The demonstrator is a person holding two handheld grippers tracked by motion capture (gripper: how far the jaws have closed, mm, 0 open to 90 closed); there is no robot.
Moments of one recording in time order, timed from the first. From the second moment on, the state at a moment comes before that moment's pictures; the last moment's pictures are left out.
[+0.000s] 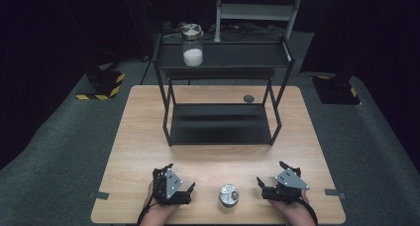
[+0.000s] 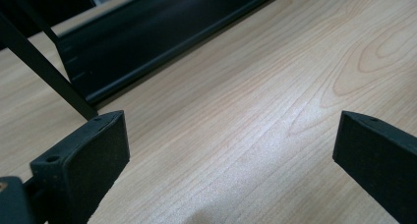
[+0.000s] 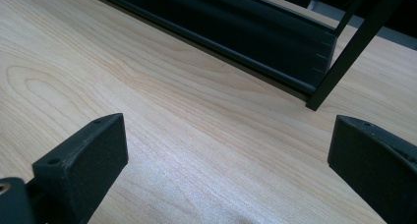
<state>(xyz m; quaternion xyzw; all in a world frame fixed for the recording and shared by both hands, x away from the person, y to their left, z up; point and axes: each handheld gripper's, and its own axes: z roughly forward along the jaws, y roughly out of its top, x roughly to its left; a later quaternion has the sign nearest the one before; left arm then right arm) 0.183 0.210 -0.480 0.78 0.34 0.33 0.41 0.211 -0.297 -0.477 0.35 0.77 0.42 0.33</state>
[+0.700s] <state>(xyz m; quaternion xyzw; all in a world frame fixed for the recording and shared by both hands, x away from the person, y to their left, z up) 0.184 0.213 -0.481 0.78 0.34 0.33 0.41 0.193 -0.305 -0.460 0.32 0.74 0.47 0.34</state>
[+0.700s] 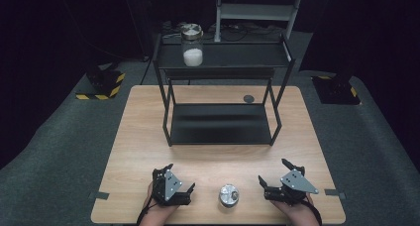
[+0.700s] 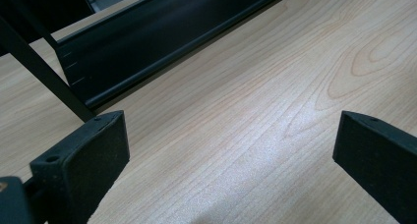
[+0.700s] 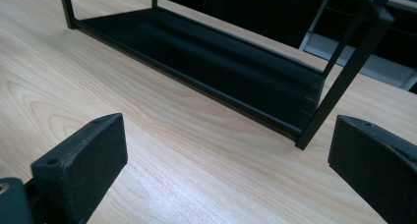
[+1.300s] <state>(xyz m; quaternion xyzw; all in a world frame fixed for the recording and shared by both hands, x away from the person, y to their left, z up) 0.184 0.216 -0.481 0.77 0.35 0.33 0.42 0.173 -0.304 -0.440 0.30 0.72 0.53 0.32</state>
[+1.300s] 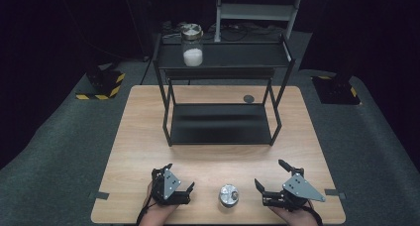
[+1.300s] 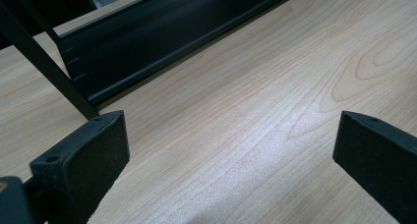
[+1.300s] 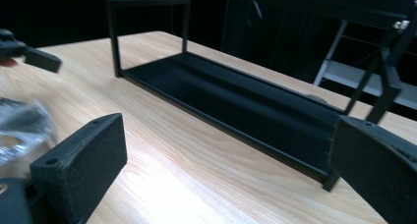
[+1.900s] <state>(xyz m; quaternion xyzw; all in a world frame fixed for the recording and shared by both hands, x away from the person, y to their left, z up) 0.182 0.214 -0.482 0.77 0.34 0.33 0.42 0.161 -0.282 -0.439 0.27 0.72 0.58 0.27</state>
